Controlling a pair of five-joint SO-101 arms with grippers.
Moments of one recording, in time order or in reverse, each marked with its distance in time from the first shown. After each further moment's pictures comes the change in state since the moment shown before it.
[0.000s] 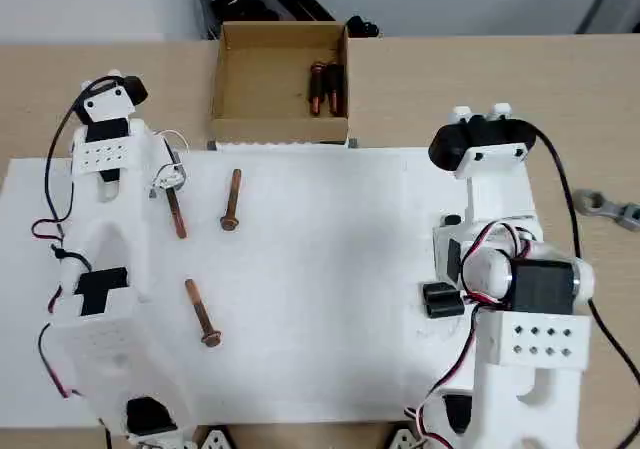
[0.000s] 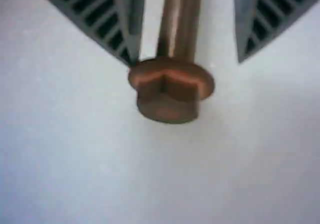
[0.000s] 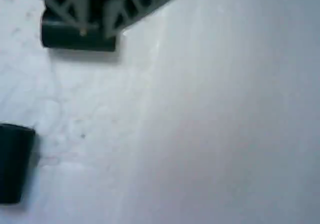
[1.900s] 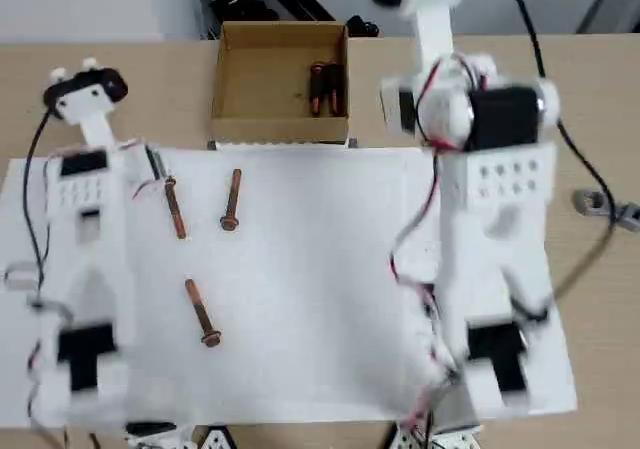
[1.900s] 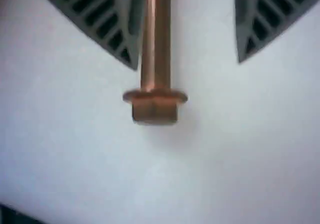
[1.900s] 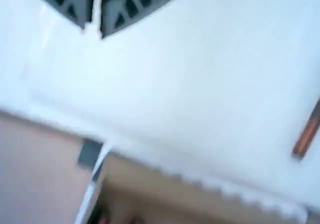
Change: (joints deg) left arm -2.2 -17.5 16.8 -11.0 -6.8; right arm -12.0 43.8 -64.8 11.4 -3.2
